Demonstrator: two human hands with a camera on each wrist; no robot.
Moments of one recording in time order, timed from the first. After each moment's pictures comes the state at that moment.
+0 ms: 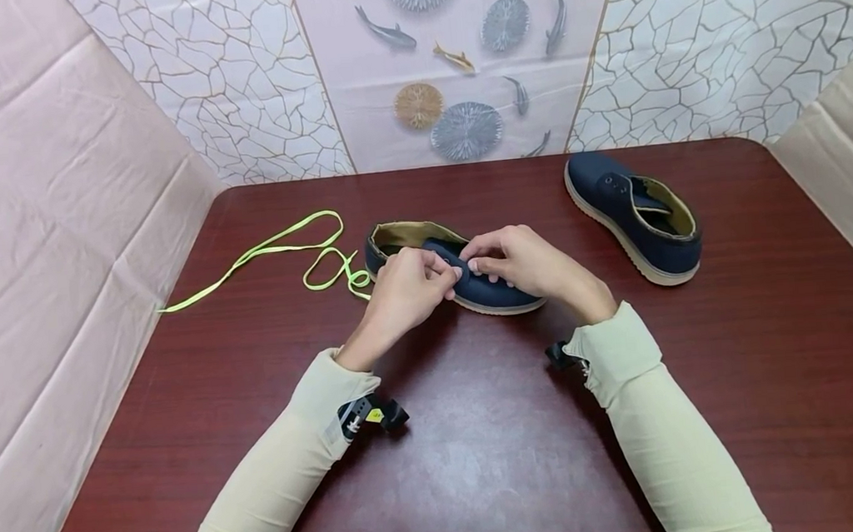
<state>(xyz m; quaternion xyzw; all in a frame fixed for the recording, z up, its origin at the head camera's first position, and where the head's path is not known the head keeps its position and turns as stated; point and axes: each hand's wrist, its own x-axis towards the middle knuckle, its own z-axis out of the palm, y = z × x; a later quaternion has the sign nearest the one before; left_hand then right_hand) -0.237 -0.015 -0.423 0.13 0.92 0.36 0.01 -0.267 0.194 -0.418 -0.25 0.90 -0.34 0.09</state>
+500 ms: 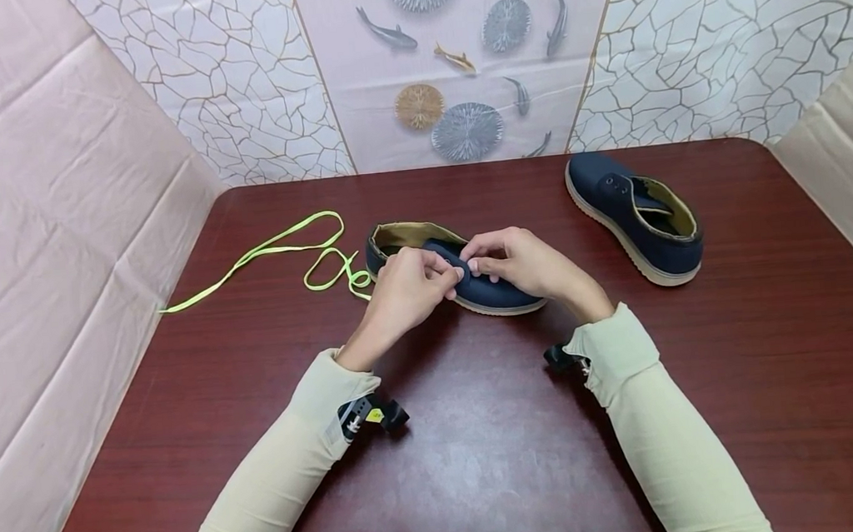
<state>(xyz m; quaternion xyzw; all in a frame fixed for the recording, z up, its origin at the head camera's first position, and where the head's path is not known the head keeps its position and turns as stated) -0.237 -0.016 -0.422 0.13 0.92 0.37 0.01 -0.272 0.197 -0.429 -0.25 0.87 -0.40 0.12</state>
